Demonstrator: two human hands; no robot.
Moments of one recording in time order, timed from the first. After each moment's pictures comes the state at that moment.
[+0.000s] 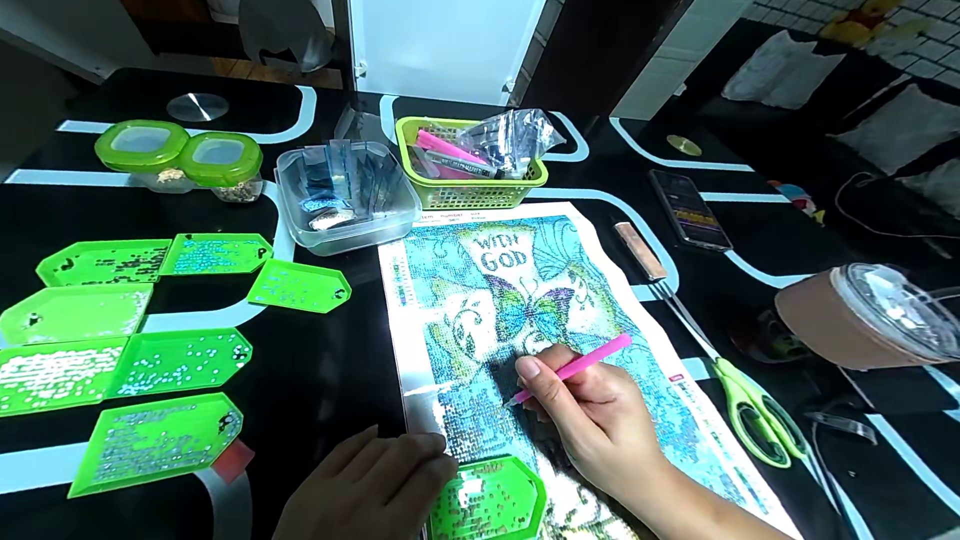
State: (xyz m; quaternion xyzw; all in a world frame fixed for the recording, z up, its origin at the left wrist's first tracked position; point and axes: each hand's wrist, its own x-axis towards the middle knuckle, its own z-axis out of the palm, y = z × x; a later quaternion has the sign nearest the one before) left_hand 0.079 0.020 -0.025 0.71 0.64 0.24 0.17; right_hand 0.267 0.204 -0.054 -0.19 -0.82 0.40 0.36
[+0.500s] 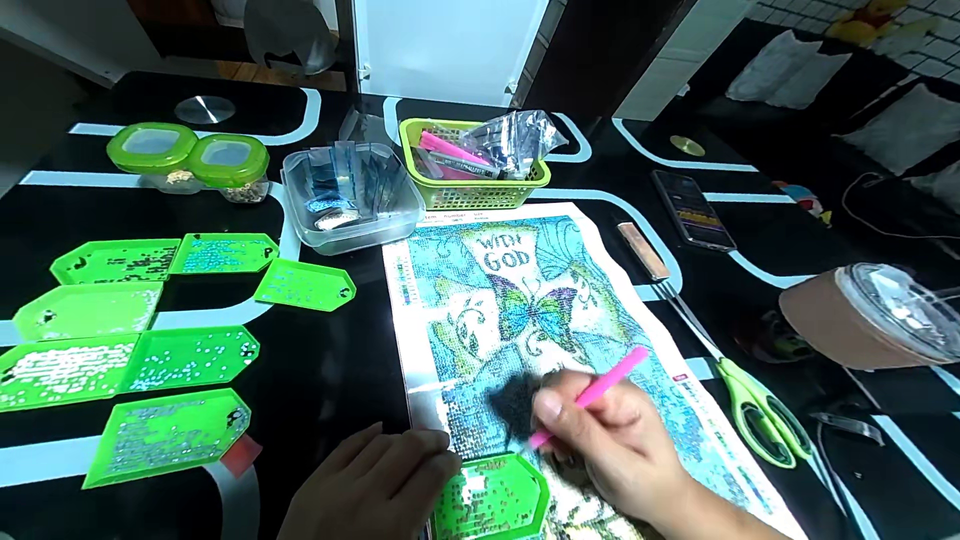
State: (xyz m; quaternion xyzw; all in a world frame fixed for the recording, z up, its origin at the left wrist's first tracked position) left_hand 0.079 0.019 -0.026 0.71 0.64 0.25 0.17; right_hand 0.279 0.200 -0.049 -0.11 -0.77 0.55 0.32
